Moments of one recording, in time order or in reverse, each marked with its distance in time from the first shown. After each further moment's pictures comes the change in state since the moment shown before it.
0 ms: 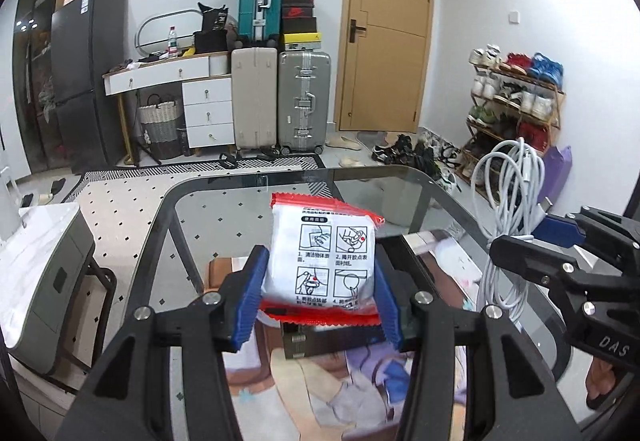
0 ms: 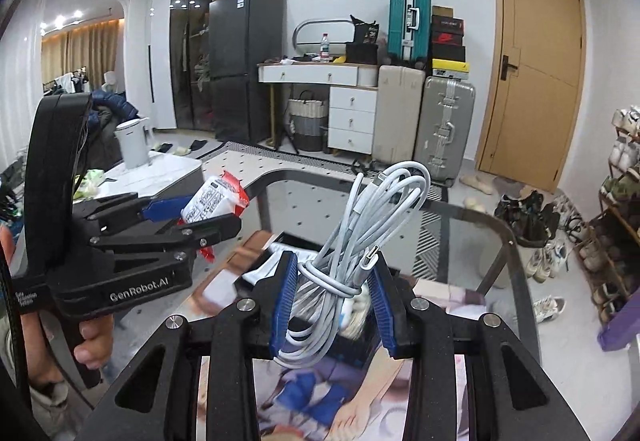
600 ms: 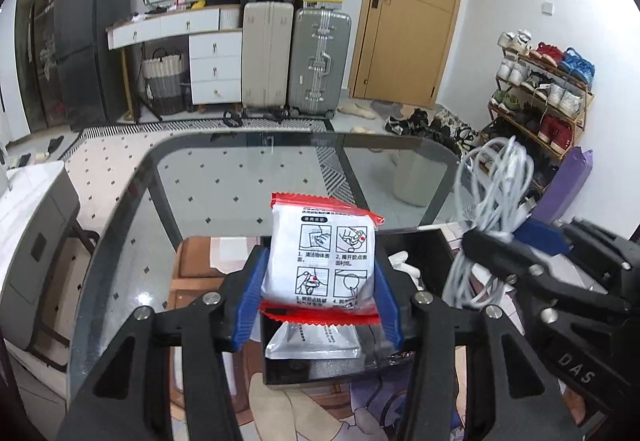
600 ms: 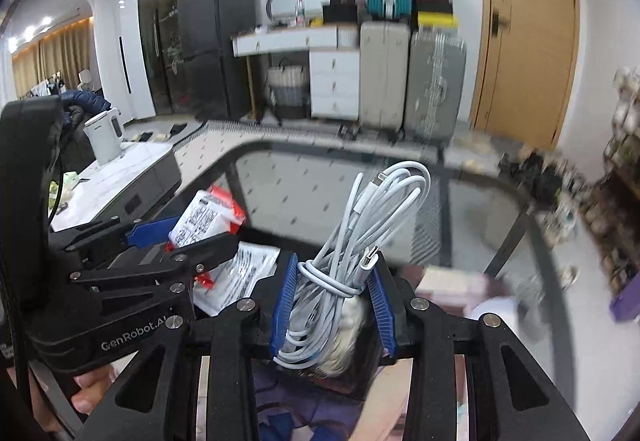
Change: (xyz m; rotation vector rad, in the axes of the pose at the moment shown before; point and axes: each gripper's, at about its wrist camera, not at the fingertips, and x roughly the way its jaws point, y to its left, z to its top) left arm 0.091 -0.001 -0.011 -0.083 0.143 0.018; right arm 0.125 -0.031 -0.008 0.106 0.162 0.007
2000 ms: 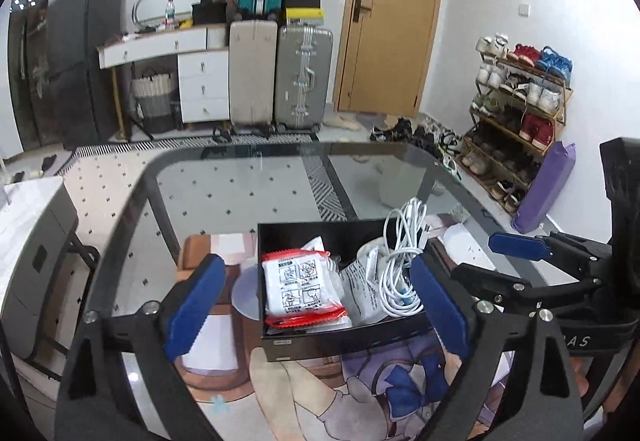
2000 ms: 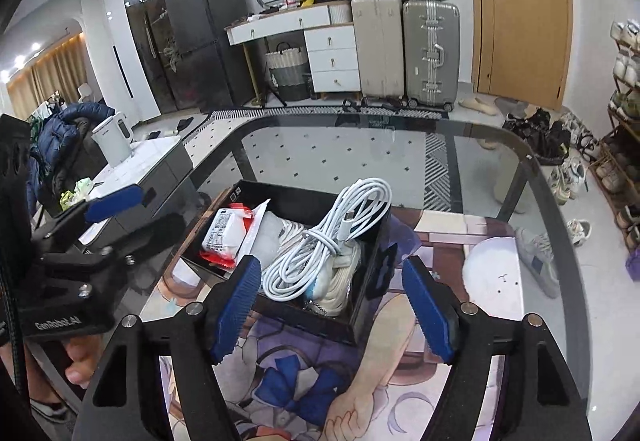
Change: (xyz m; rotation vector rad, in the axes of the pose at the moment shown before) left arm -0.051 -0.003 -0.015 0.052 -0.080 -0.043; right arm -0.044 -0.021 -0.042 0.082 0.037 0.036
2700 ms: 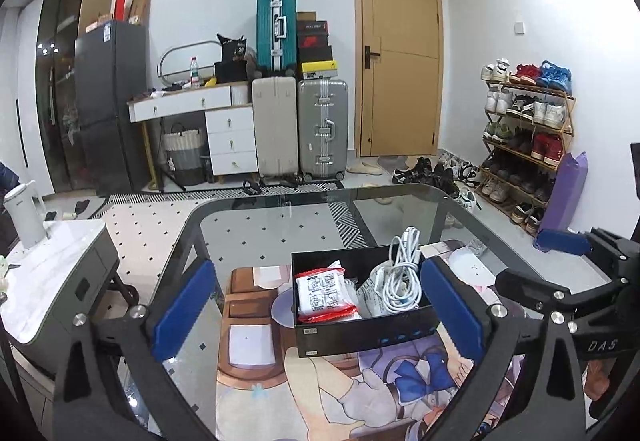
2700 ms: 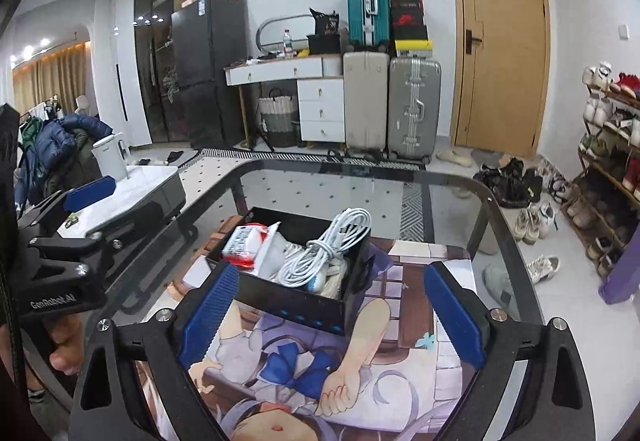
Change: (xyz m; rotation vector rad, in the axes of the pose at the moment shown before) left arm -0.075 -0.020 -0.020 0.069 -0.190 0.116; right arm -0.091 0.025 -0.031 -0.054 -0.196 -0.076
